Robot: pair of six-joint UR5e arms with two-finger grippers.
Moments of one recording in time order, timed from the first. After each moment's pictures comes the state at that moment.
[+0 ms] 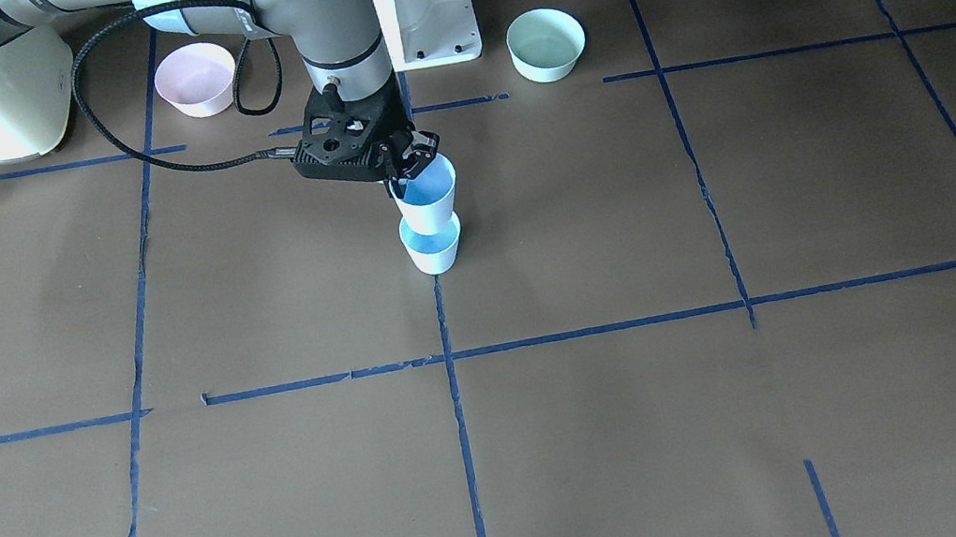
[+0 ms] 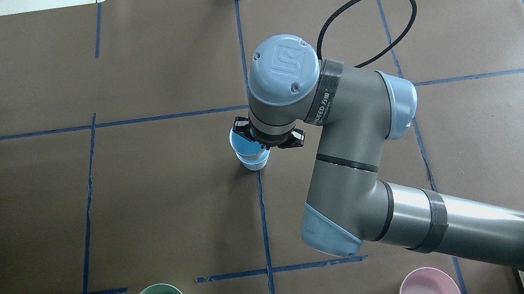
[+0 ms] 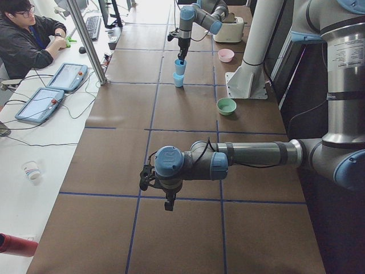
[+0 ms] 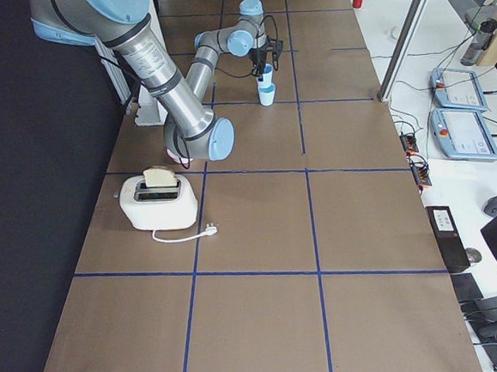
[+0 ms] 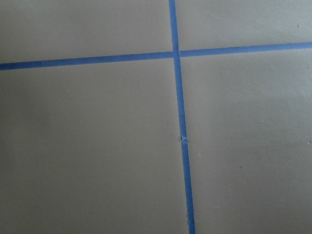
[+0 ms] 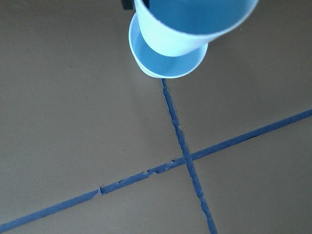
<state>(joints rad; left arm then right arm) -1.63 -1.43 -1.68 -1.58 -2.43 0.15 0.52 -0.78 1.73 -1.70 1.84 1.56</state>
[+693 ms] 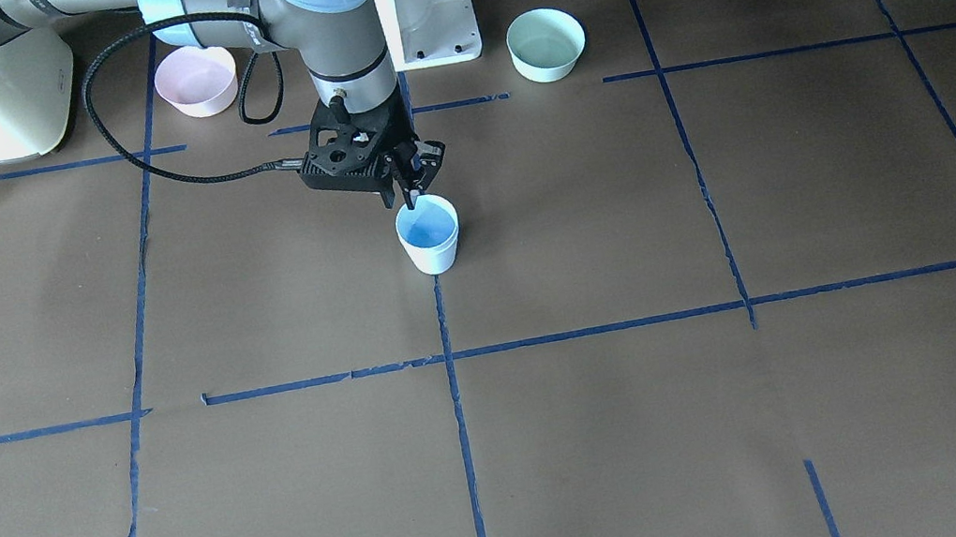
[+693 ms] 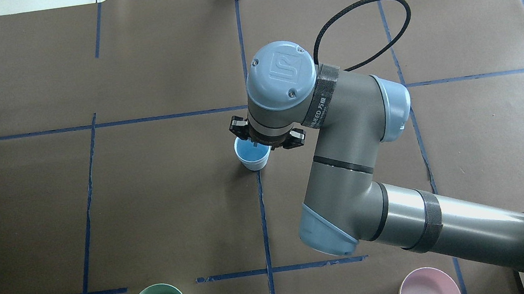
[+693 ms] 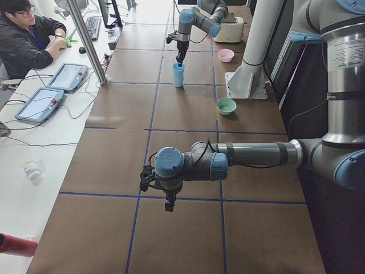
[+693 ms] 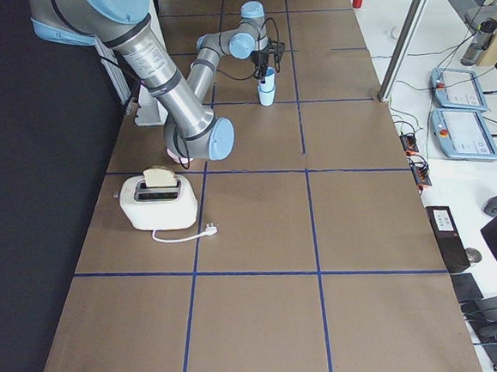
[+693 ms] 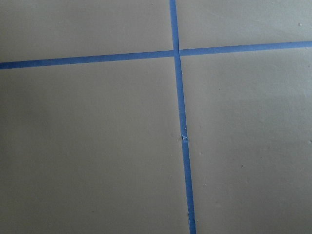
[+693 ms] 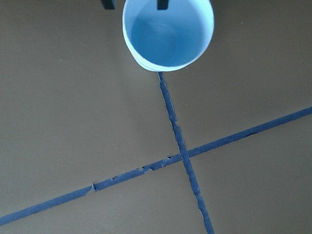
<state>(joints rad) -1.63 -1.43 -1.68 -1.58 -2.43 0.15 0.51 -0.78 1.70 -1.66 1.83 1.55</state>
